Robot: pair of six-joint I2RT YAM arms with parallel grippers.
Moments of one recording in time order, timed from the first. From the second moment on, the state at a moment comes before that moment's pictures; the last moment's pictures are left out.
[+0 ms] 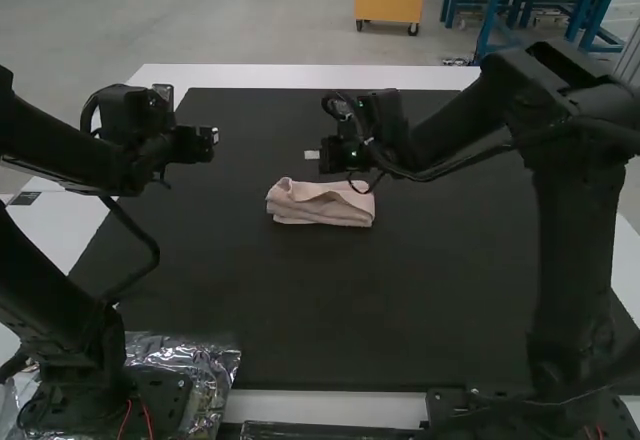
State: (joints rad) left arm 0.02 1.41 0.57 0.57 0.07 0.03; right arm 0.59 1.99 1.10 0.45 -0.38 0.20
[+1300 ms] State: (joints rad) left arm -0.04 1.14 0.72 0.41 -0.13 0.11; right arm 0.50 1.78 1.00 0.56 -0.41 0.32
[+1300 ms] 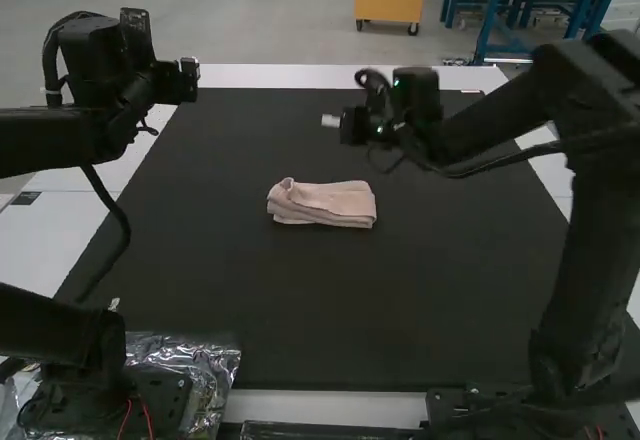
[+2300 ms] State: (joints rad) left arm -0.07 0.33 0.63 0.25 -0.08 0.22; right arm 0.09 0.13 0.78 0.09 -0.32 0.36
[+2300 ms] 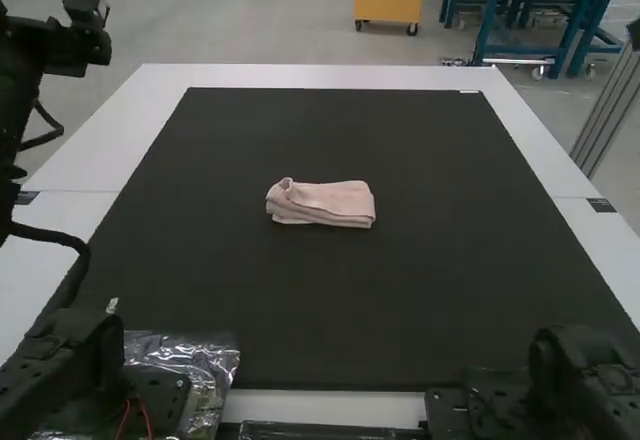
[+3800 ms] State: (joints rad) left arm -0.04 0.01 0.01 0.01 -0.16 0.03; right arm -0.04 0.01 0.01 -0.08 -0.05 0.04
